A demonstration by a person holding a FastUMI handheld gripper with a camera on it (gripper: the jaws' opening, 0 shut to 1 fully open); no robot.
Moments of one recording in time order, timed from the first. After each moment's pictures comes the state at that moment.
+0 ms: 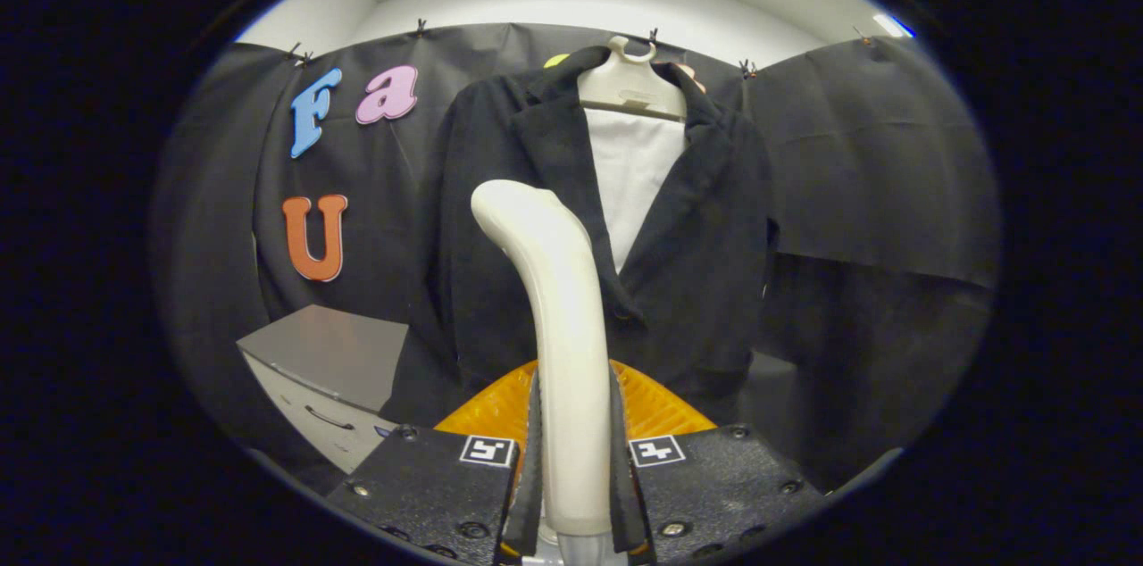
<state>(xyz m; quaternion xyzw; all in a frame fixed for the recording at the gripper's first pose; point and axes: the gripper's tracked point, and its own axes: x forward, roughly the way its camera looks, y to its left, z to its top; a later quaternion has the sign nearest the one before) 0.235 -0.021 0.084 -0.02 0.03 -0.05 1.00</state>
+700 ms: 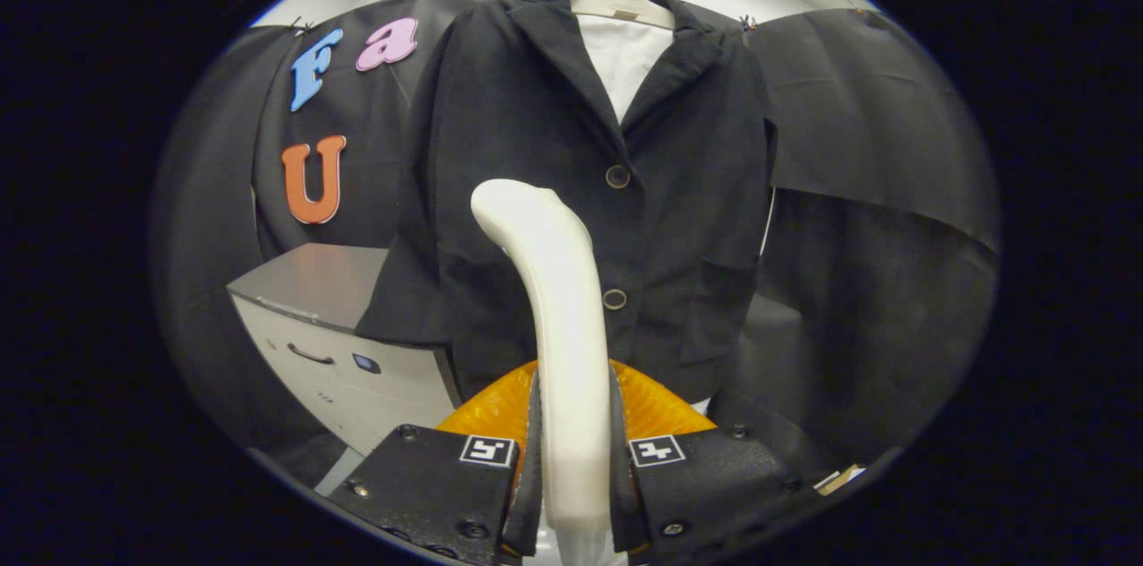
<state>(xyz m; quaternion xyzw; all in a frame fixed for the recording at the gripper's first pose) 0.227 -0.038 -0.027 -0.02 0.11 -0.05 0.99</state>
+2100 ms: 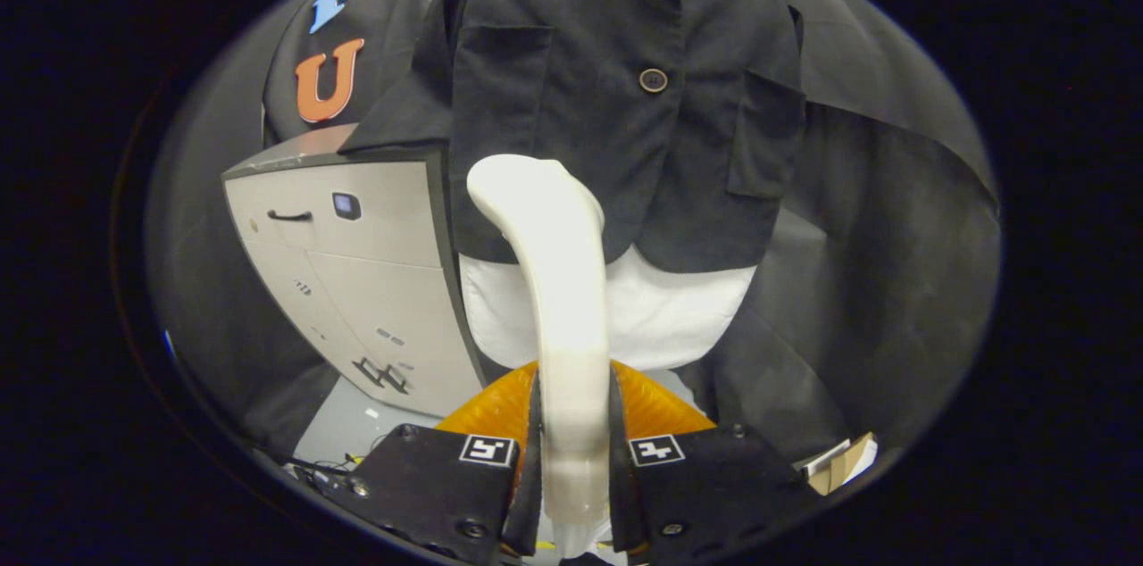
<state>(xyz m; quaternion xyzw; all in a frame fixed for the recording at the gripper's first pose) 0.209 -0.025 -0.186 -0.03 0.24 -0.03 0.97</state>
